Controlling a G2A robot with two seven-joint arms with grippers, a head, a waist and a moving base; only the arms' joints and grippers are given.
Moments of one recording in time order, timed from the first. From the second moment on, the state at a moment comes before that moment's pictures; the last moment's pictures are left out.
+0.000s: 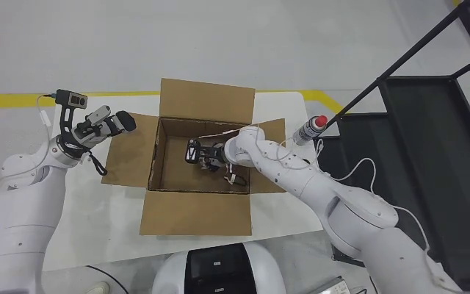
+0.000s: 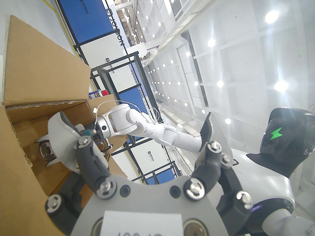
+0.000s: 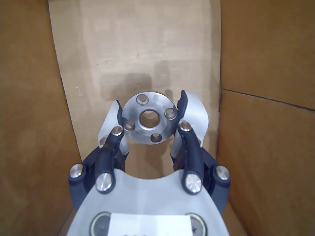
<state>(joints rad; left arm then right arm) 0.97 -1.02 -1.39 -1.15 -0.74 -0.51 -1.23 -0.54 -1.45 0.39 -0.82 -1.11 -0.60 0.46</state>
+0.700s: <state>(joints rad) 0.97 -1.02 -1.39 -1.15 -0.74 -0.51 -1.23 -0.59 -1.36 0.60 -1.11 -1.11 -0.85 0.31</state>
